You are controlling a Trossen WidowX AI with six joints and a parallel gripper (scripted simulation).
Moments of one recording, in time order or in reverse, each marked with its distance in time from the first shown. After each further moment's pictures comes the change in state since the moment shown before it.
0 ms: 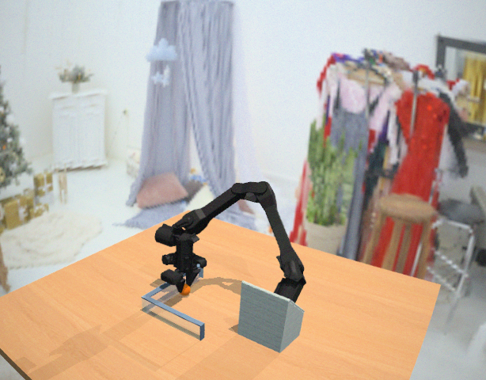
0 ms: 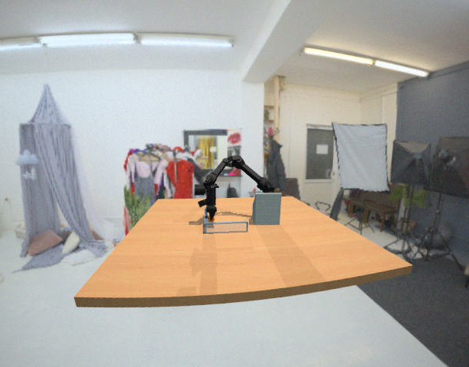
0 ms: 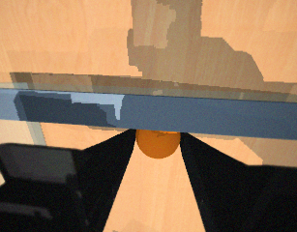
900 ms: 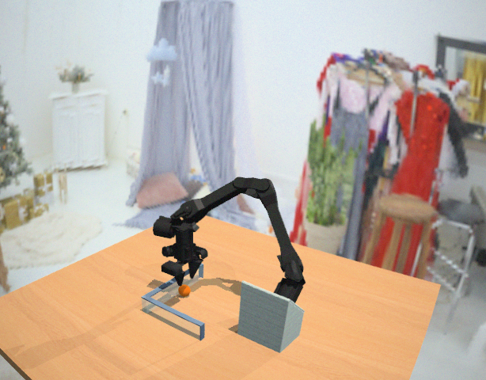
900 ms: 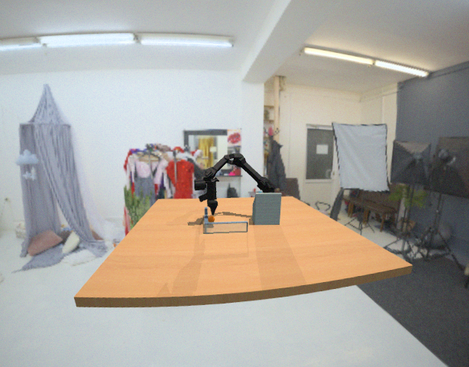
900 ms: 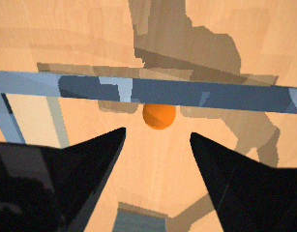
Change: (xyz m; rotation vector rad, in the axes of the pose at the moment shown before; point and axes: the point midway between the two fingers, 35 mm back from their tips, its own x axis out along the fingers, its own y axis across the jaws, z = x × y) arm -0.039 0.001 -0.005 -0.015 0.035 -0.008
